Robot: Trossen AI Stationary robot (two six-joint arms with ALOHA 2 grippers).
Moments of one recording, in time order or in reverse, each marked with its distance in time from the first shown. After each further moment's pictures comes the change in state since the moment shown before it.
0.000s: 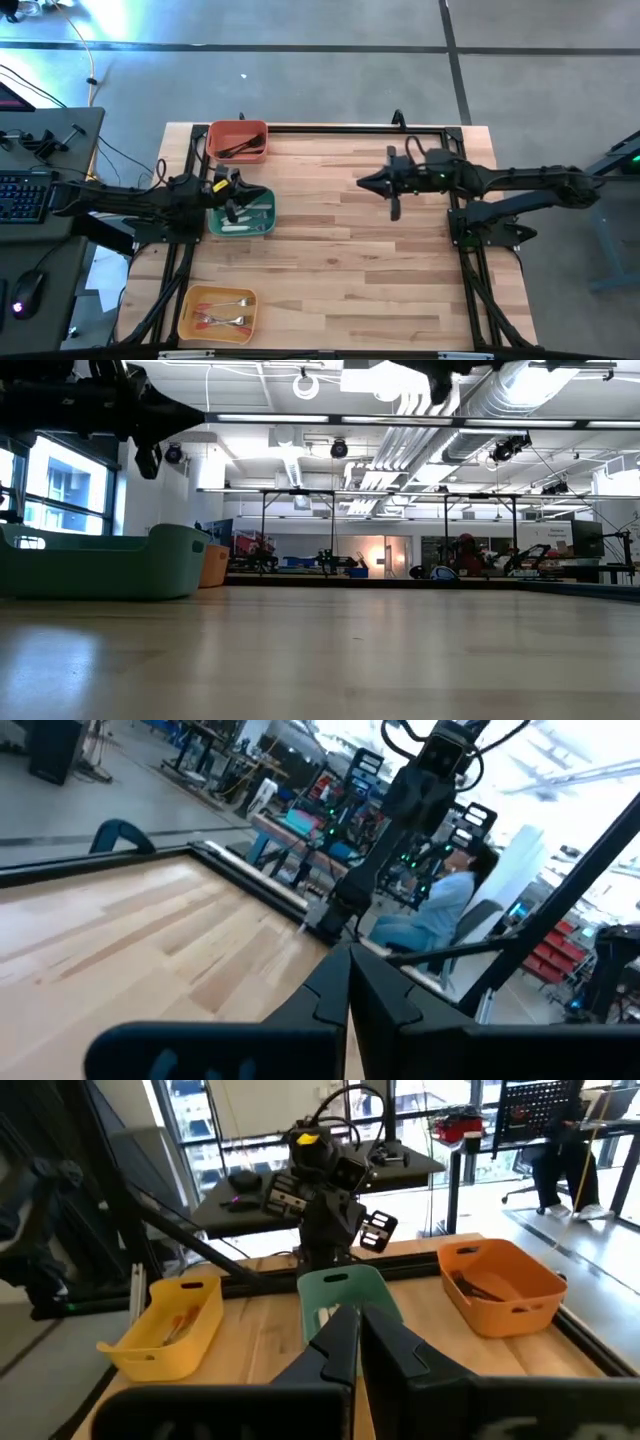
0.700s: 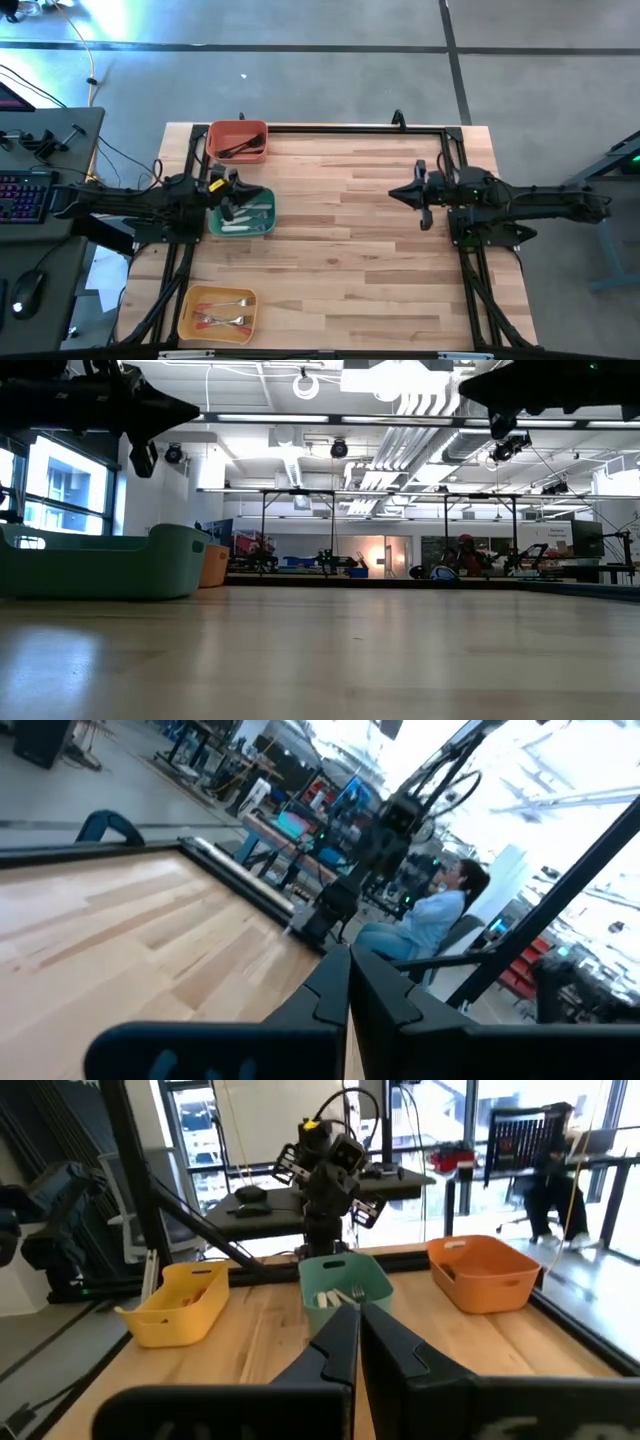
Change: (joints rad) left arm 0.001 -0.070 0.000 -0.055 0.012 -0.071; right arm 0.000 -0.466 -0.426 0.057 0.008 0.003
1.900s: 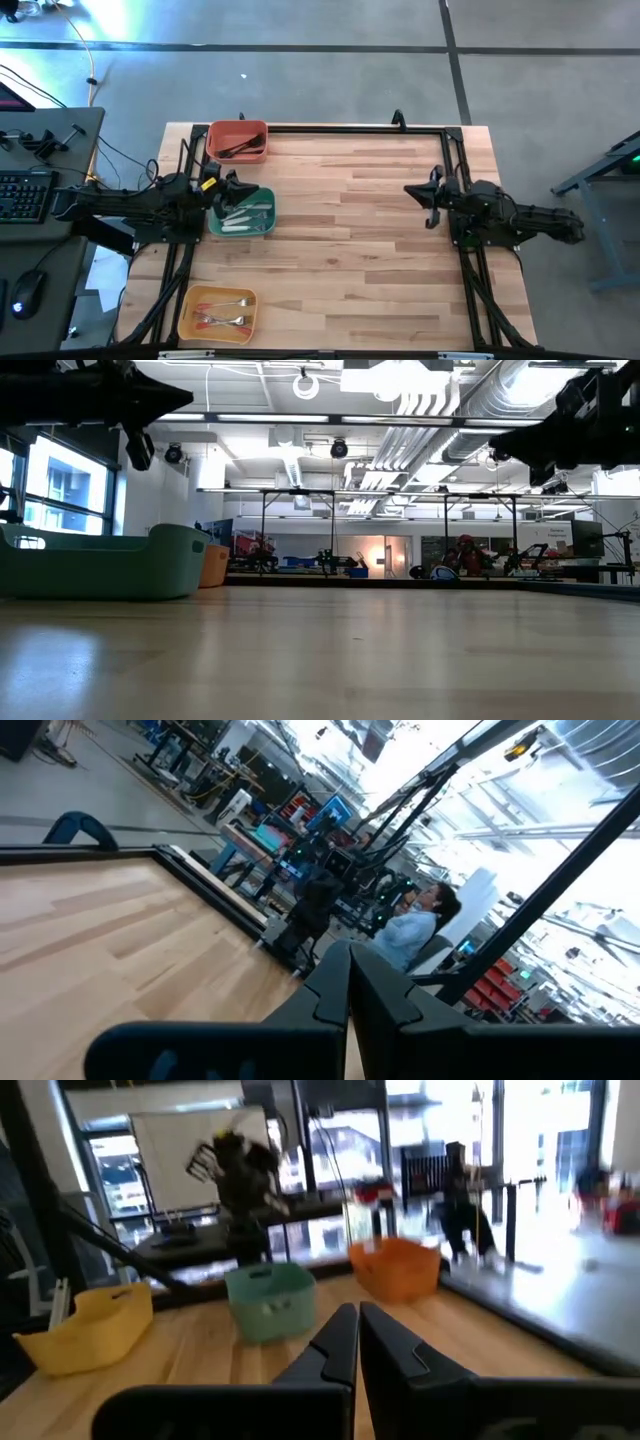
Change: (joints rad) left arm 0.000 -0.076 -0.001 -0.005 0.017 -0.072; right arm -0.063 -0.553 -0.341 -0.085 0.150 0.008
